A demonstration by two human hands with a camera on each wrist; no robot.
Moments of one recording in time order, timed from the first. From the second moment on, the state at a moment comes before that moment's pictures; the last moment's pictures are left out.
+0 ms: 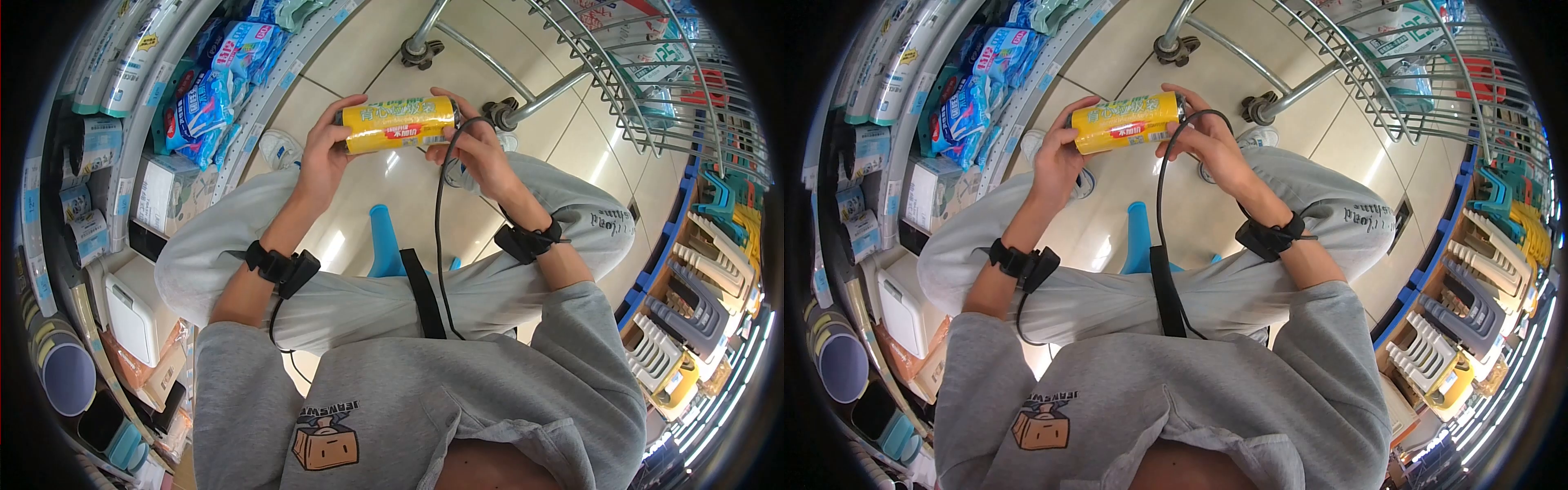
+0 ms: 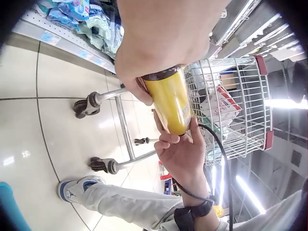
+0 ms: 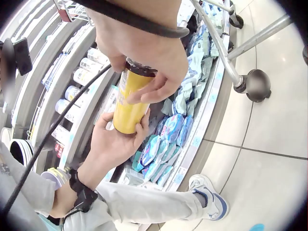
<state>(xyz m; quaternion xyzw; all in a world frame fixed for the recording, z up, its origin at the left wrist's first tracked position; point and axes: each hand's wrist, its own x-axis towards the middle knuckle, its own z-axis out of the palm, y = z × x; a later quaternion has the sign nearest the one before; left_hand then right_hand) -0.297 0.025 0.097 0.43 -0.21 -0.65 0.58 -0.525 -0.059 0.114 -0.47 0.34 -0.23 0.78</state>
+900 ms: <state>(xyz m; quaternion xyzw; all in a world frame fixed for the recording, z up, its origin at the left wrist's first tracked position) -0.298 0.026 0.097 0.44 -0.21 -0.66 0.57 -0.525 -0.059 0.114 -0.50 0.36 -0.22 0.75</state>
